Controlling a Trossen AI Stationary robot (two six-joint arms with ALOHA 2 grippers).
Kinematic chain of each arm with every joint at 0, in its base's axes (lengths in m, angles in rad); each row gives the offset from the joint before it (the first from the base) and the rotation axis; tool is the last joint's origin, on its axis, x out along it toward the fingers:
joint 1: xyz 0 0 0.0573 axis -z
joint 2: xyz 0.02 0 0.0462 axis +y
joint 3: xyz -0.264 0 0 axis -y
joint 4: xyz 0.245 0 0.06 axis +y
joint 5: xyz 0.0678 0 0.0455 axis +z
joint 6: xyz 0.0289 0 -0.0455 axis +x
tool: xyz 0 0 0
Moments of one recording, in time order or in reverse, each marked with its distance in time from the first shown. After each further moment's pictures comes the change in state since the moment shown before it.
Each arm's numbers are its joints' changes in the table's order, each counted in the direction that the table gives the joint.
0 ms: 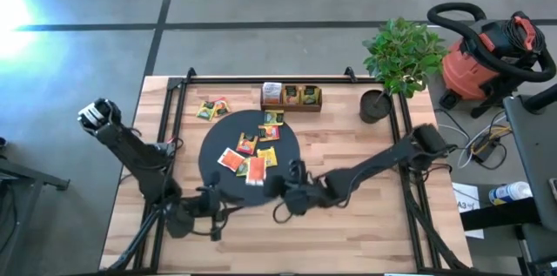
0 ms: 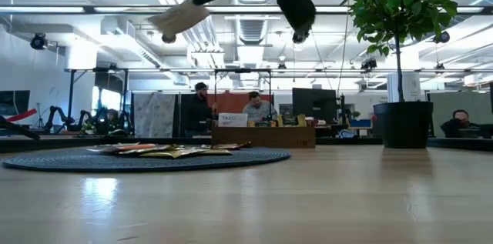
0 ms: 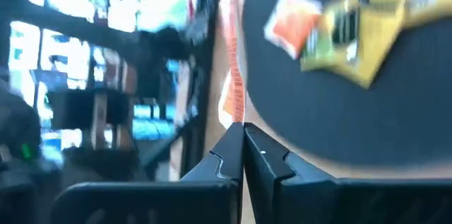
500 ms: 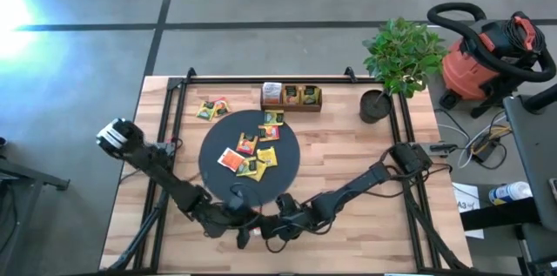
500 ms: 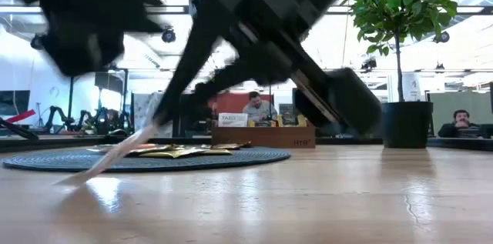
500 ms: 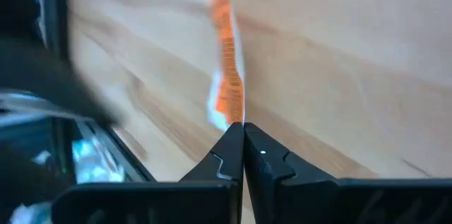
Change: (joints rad) left arm -0.143 0.327 -0.021 -0.397 -0.330 -0.462; right arm -0.079 0.262 0.063 0.002 0.433 -0.021
